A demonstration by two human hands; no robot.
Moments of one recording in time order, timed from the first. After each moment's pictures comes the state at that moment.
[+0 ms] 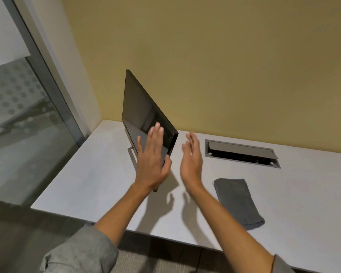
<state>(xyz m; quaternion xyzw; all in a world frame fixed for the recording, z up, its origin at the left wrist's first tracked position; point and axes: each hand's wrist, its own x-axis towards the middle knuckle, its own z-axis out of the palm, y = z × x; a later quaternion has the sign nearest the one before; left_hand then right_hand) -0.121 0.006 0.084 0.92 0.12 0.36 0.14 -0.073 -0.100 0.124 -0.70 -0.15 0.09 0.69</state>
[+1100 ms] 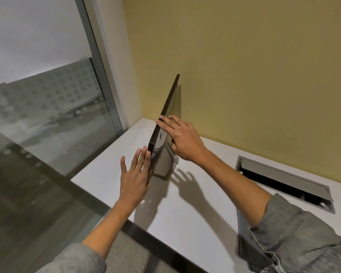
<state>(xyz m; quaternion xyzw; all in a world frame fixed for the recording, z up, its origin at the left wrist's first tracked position) -0.186 0.048 0.025 0.89 0.30 0.31 -0.16 0.006 -0.021 0.160 -0.73 -0.67 -0.10 0.11</state>
